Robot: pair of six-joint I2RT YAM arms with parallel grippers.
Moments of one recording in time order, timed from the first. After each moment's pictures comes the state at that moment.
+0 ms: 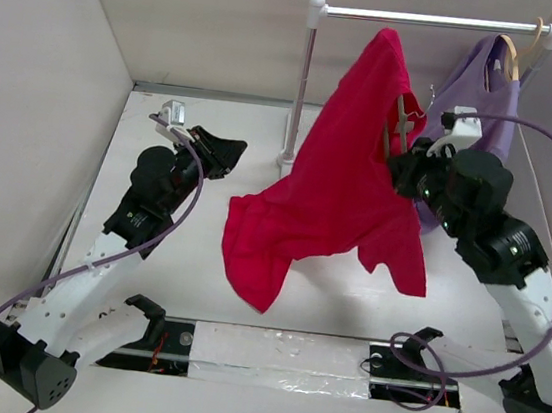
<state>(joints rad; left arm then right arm) -0.44 0.90 0.88 0.06 -0.01 -0.78 0.70 1.01 1.48 -0.66 0.35 0.30</state>
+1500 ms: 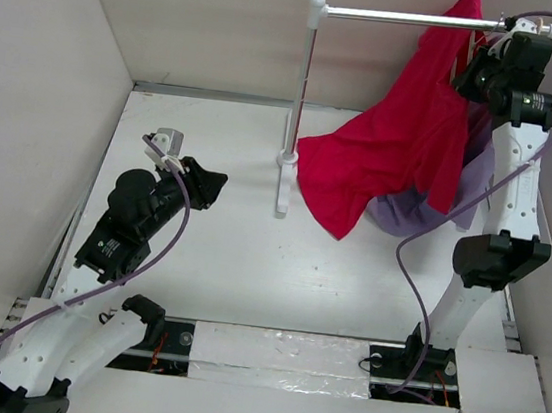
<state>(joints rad) -0.43 0.68 0.84 -0.29 0.07 -0.47 -0.07 1.89 2.35 -0.81 -0.11 0.21</state>
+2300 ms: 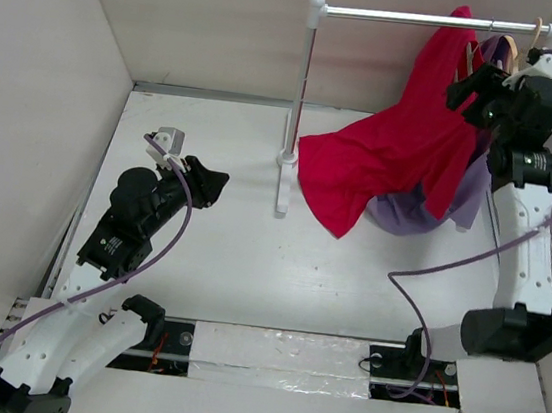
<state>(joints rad) -0.40 0.69 0.83 -0.28 0.08 -0.47 -0.07 1.47 1.72 -0.41 -0.11 0.33</state>
